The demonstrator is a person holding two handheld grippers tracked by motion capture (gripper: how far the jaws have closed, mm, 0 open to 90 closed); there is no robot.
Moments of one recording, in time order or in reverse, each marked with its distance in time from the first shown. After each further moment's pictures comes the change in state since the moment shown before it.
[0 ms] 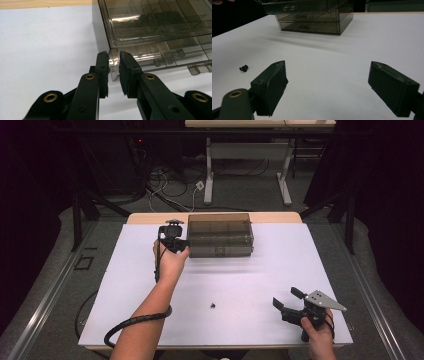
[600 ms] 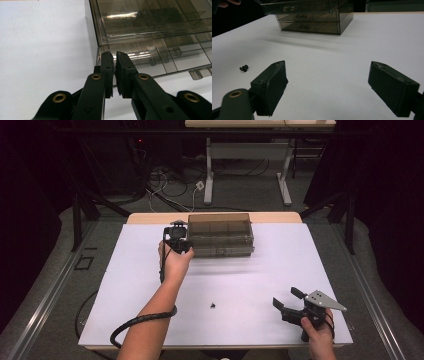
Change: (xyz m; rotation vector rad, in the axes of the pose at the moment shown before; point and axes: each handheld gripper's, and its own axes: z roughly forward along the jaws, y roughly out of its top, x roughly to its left) left arm -0.009 -0.001 0.012 0.026 -0.005 -0.020; right arm 0.000 0.000 0.000 0.002 0.000 -0.002
